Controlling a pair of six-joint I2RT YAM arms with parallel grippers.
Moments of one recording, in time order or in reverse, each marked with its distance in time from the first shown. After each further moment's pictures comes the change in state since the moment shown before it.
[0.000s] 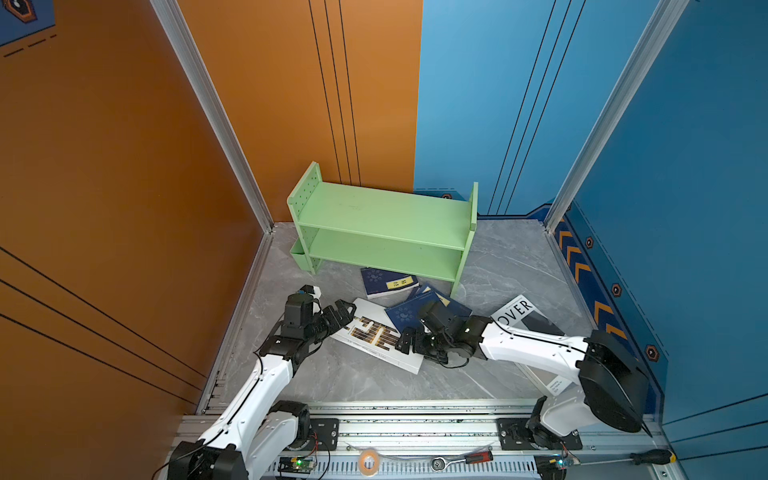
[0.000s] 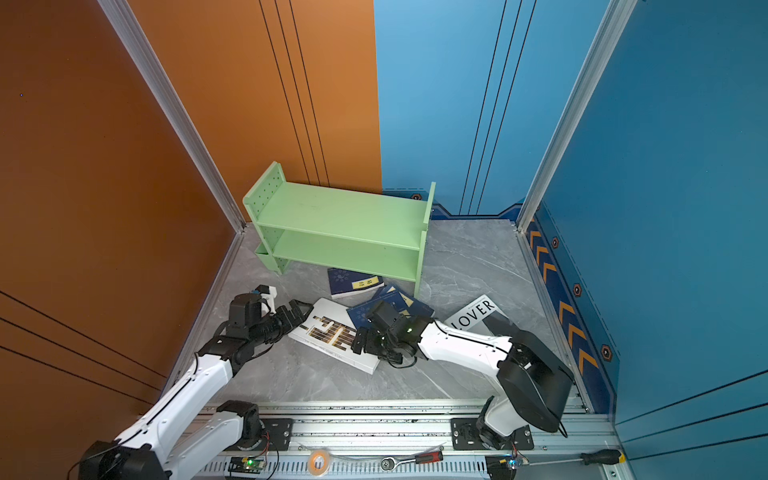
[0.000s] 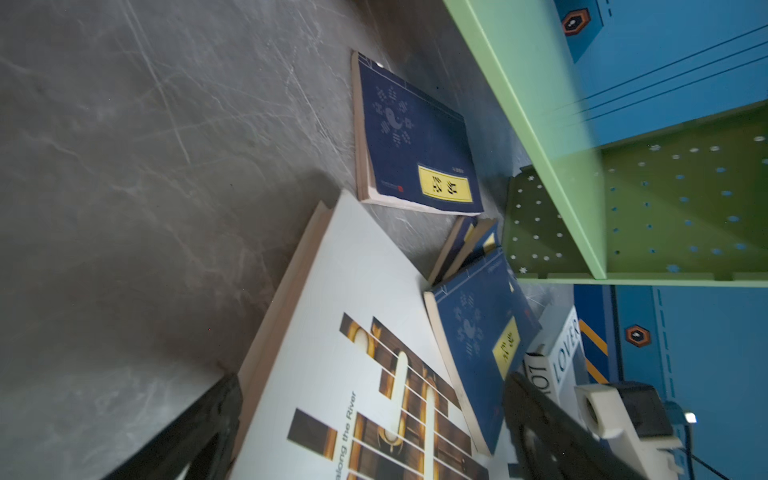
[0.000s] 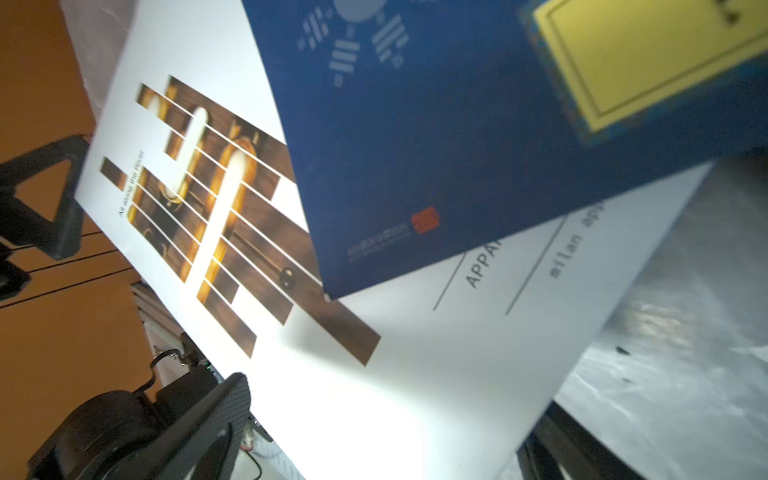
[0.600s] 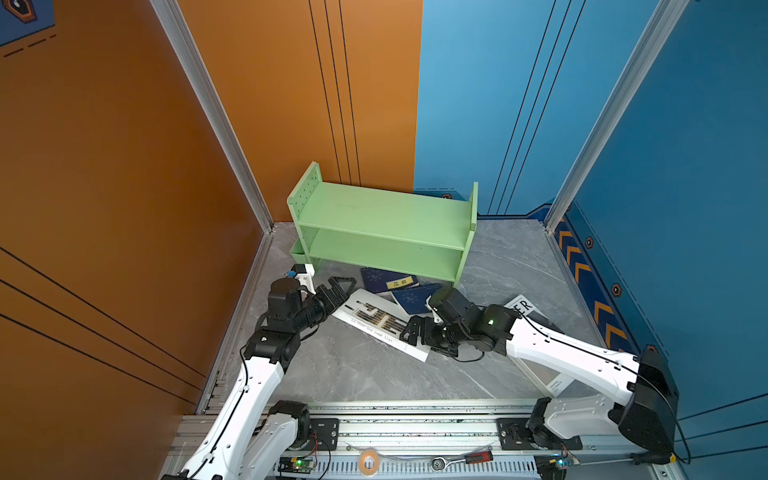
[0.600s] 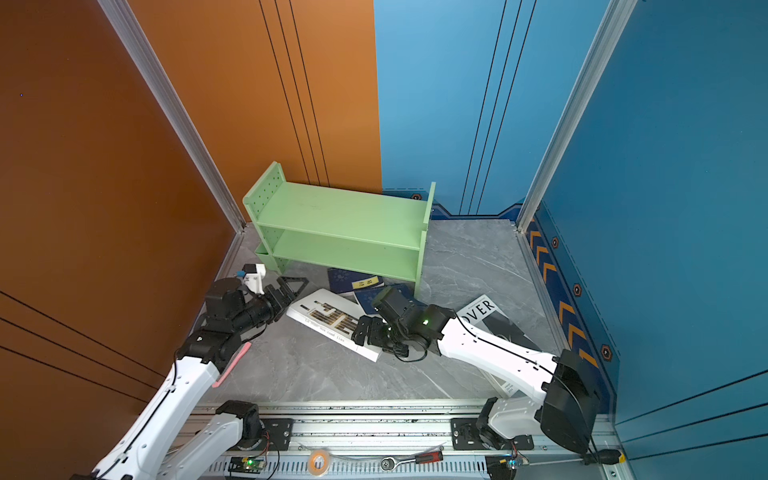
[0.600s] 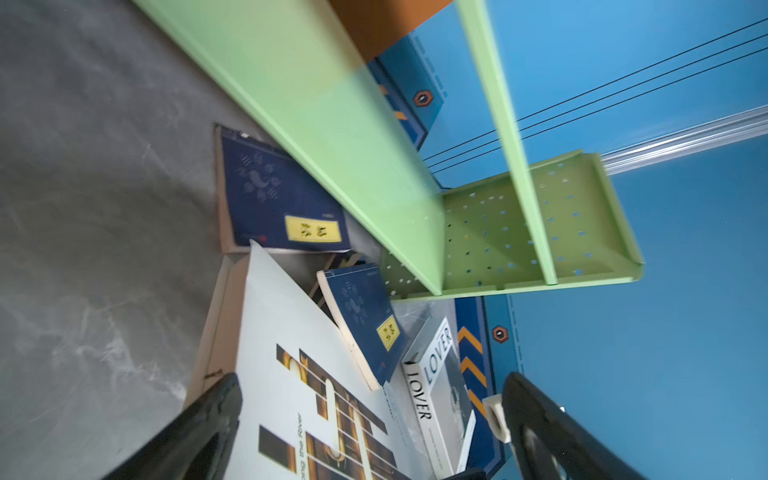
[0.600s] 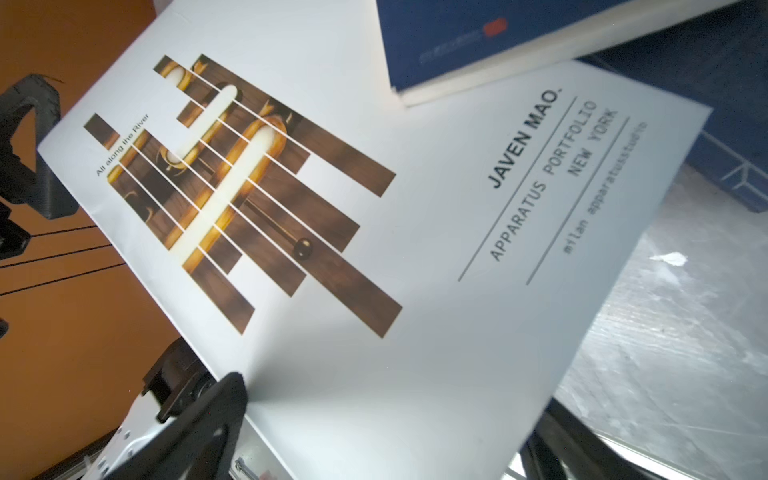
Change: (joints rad) left arm 0.001 -0.078 0.200 0.044 0.105 -0.158; right arm 0.021 -0.142 0.172 -0.247 0.015 -0.005
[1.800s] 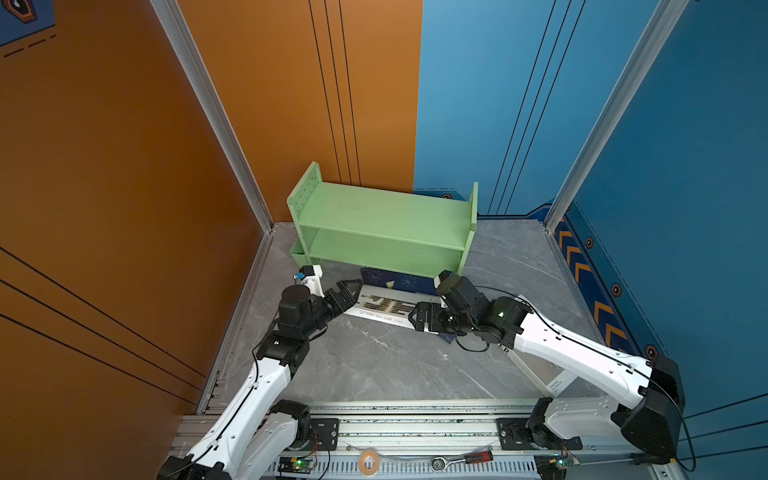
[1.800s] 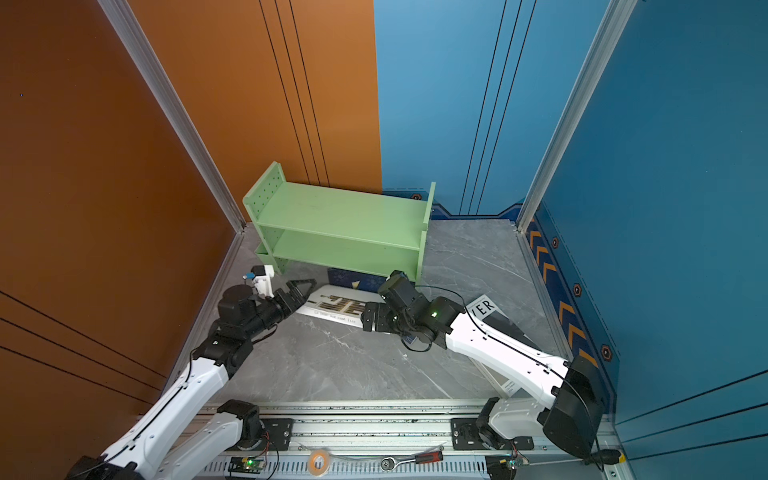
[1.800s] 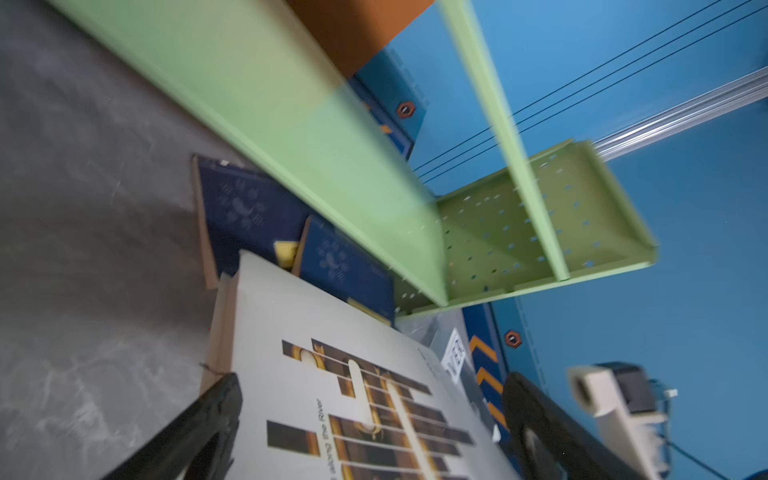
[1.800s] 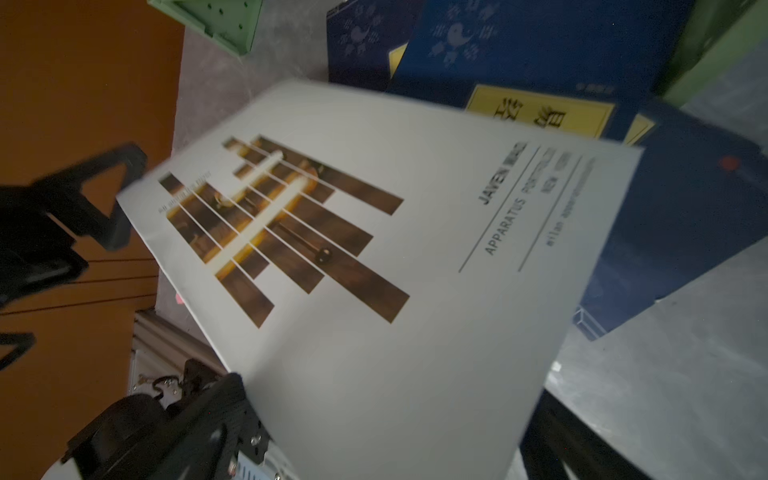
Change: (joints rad) left arm -0.105 0.047 -0.197 0.217 -0.108 0.057; right arm -0.089 -0.011 0.013 0.035 0.212 -0.235
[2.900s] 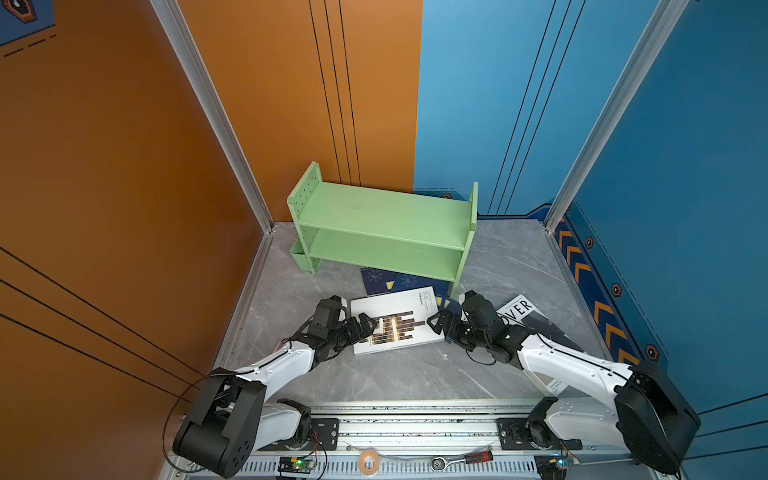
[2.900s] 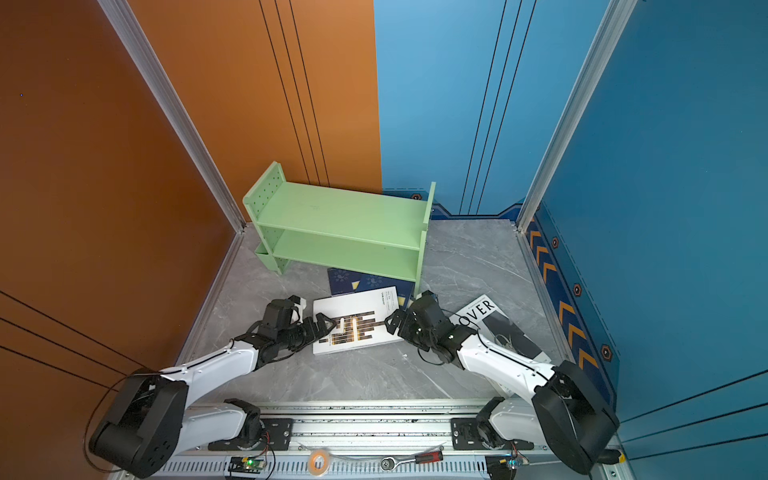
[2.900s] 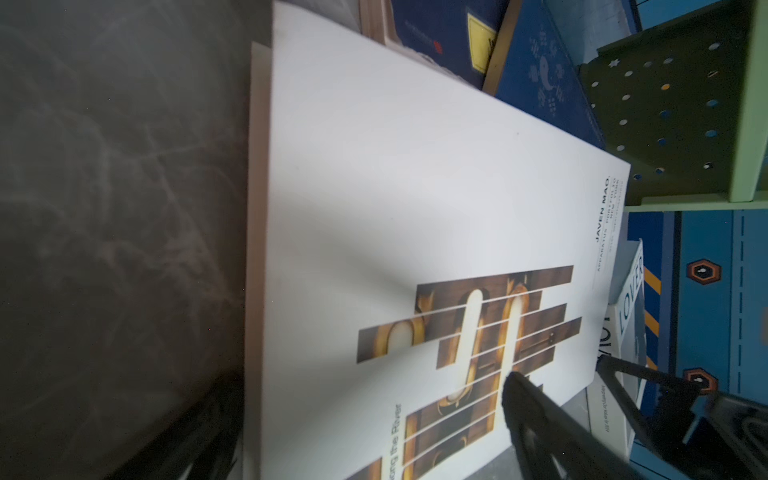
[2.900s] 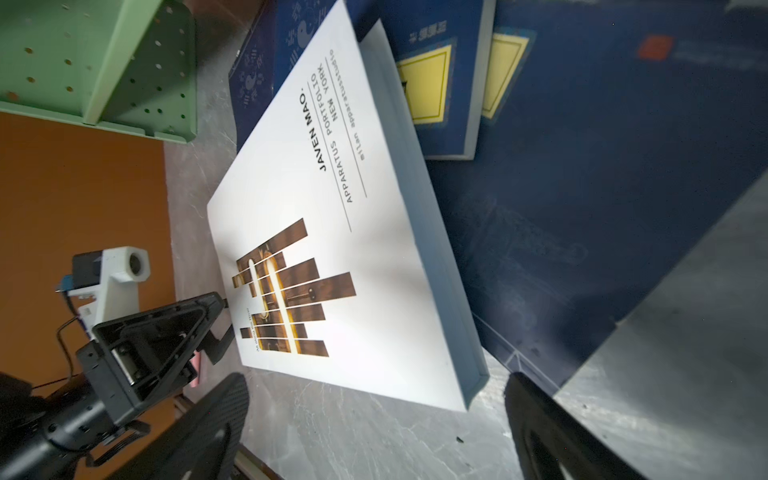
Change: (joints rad) left arm -0.078 0.369 -0.103 0.053 -0.034 0.079; right arm -0.175 -0.095 -0.549 0.572 -0.138 0.248
